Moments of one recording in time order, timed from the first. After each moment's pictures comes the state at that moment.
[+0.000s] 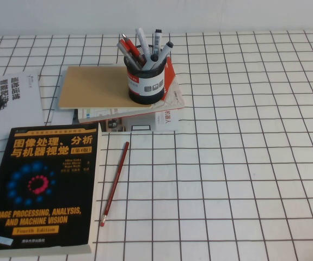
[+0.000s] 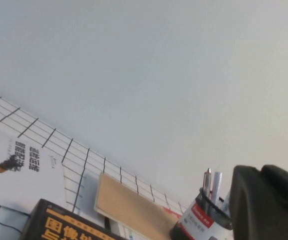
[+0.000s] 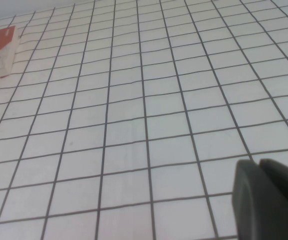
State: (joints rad) right arm 0.02 -0.02 0.03 0.07 0.35 0.13; left arm -0.11 -0.01 0.03 -0.33 -0.14 -0.24
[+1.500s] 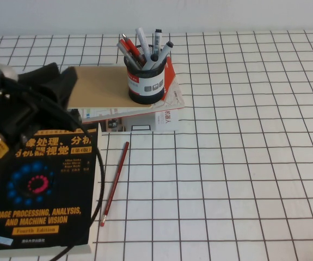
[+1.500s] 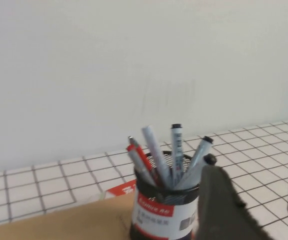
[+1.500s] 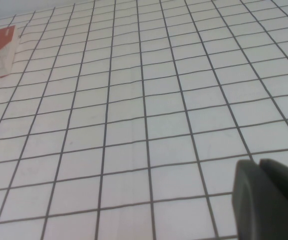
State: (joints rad) right arm 0.02 -0.02 0.03 0.07 0.35 0.13; left arm -0.27 1.22 -0.57 0.41 -0.61 -0.40
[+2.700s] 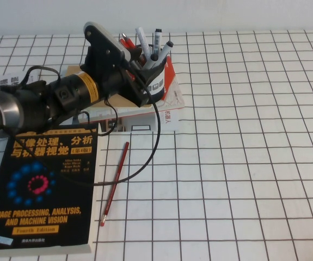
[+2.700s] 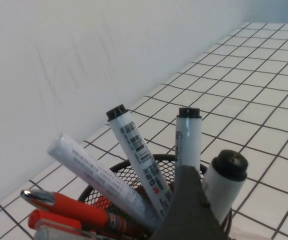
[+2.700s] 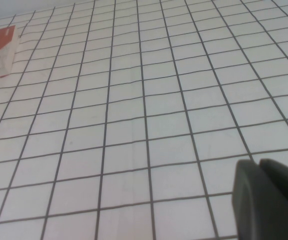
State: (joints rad) right arm 0.02 -0.02 0.03 0.07 0.35 0.13; left arm -0.31 1.97 -1.23 0.89 -0.71 -0.42
